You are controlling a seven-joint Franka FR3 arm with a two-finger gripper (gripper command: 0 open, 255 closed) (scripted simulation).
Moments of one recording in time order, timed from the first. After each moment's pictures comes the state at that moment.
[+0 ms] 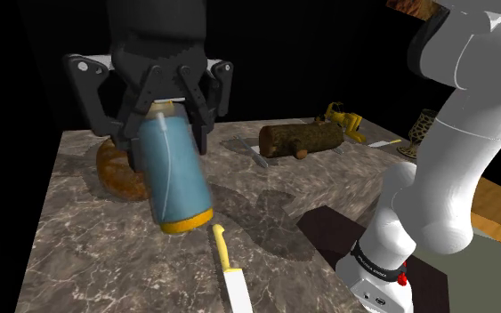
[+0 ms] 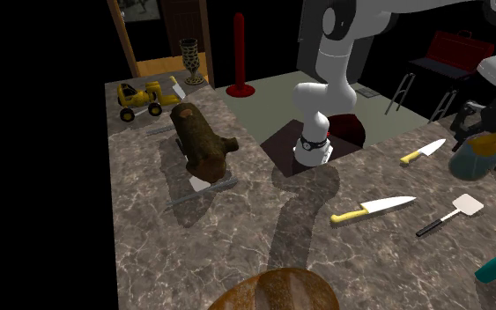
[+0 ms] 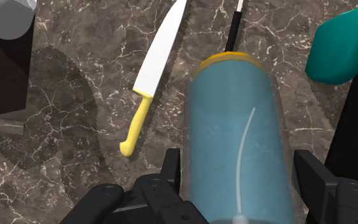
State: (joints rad) arm 0.45 0.06 0.52 -1.44 0.06 1.45 1.16
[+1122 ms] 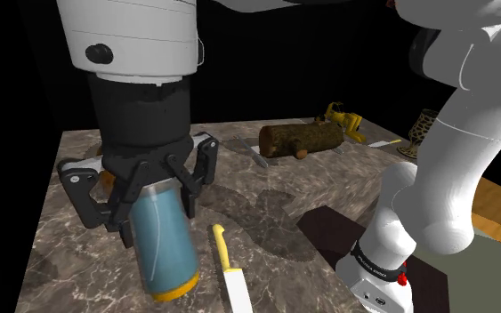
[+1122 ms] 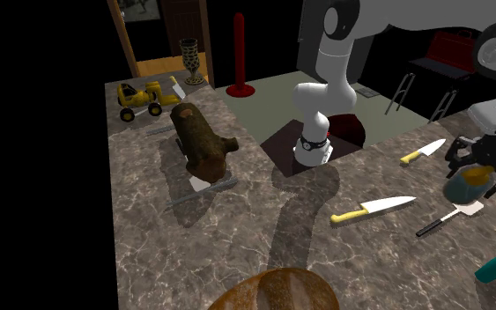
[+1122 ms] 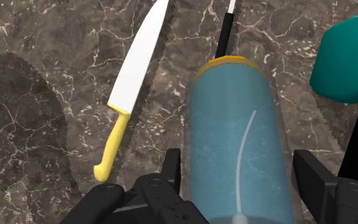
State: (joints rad) arm 0.47 0.05 0.54 -1.65 0.06 1.65 1.19
